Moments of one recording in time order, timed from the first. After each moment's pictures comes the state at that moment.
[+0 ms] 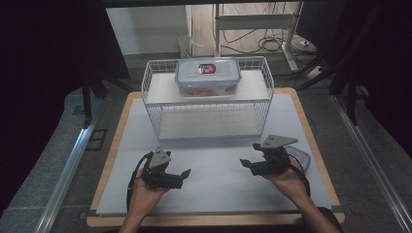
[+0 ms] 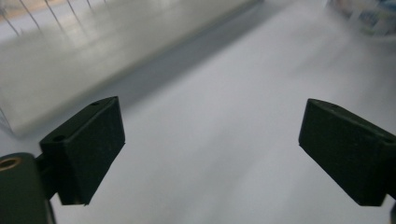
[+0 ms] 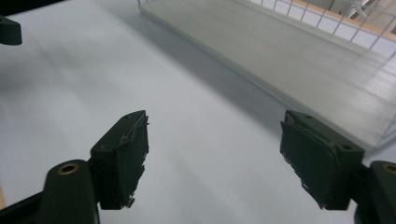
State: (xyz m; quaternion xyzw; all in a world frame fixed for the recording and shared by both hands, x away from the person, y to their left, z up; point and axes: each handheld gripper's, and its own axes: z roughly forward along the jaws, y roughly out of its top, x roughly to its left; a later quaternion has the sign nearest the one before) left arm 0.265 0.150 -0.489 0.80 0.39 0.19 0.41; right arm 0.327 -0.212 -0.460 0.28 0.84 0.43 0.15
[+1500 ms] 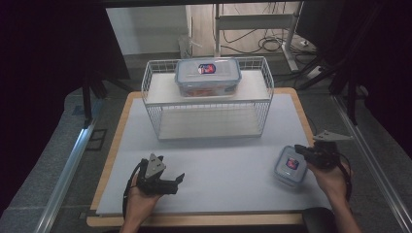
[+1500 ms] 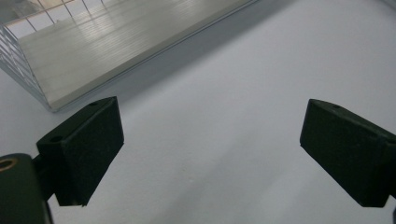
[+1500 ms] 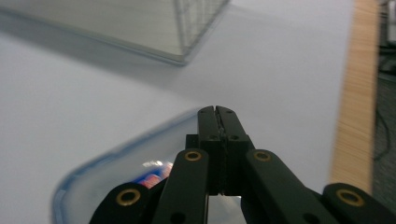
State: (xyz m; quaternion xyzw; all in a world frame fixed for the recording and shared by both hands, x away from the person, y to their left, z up) left arm 0.250 0.162 -0.498 0.79 0.40 0.23 0.41; right arm 0.342 -0.347 -0.456 0.45 0.78 0.38 0.21
